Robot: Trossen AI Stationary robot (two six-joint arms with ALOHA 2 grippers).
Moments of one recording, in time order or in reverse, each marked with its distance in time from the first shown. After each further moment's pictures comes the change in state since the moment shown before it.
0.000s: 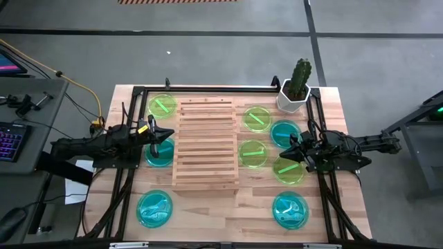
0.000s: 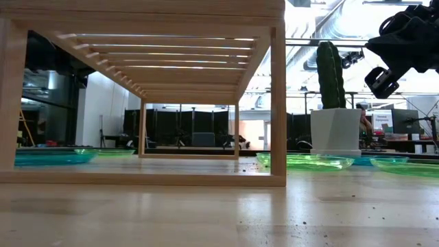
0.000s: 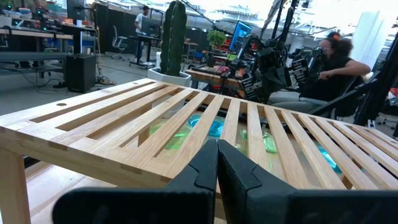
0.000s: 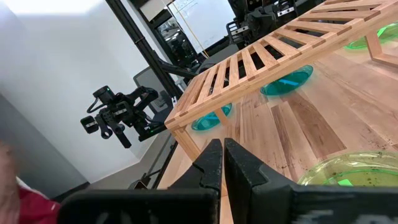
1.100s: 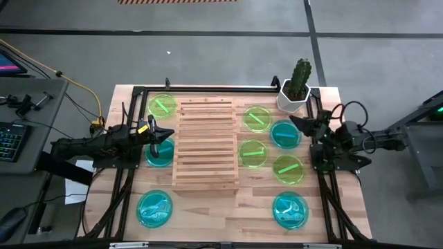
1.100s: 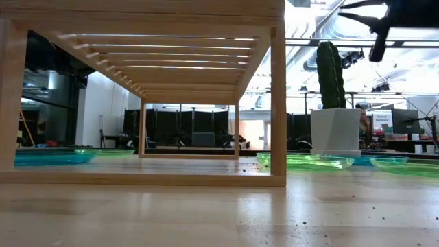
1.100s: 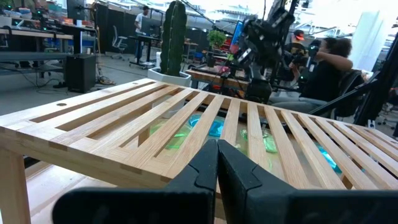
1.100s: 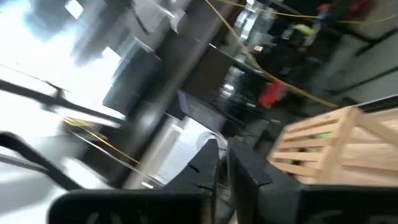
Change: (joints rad) left arm 0.000 0.000 0.000 0.000 0.000 0.000; right arm 0.001 0.191 0.222 0.264 0.603 0.329
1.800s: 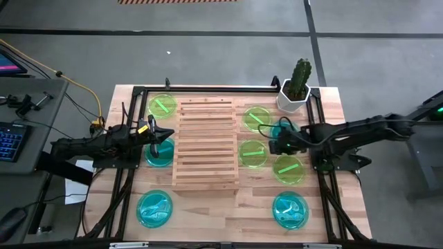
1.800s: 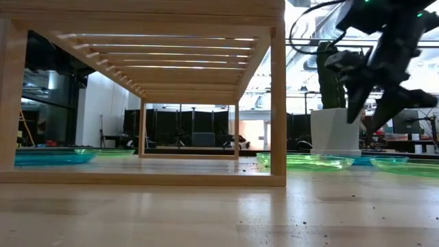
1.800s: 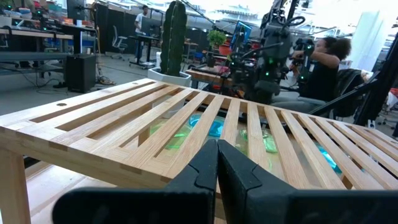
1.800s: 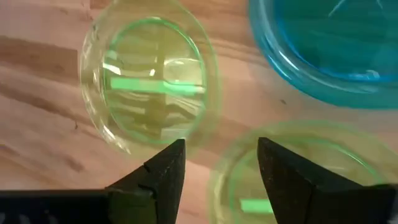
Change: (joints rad) left arm 0.000 0.000 0.000 0.000 0.000 0.000; right arm -0.116 0.834 0.349 -0.950 -0.422 0.553
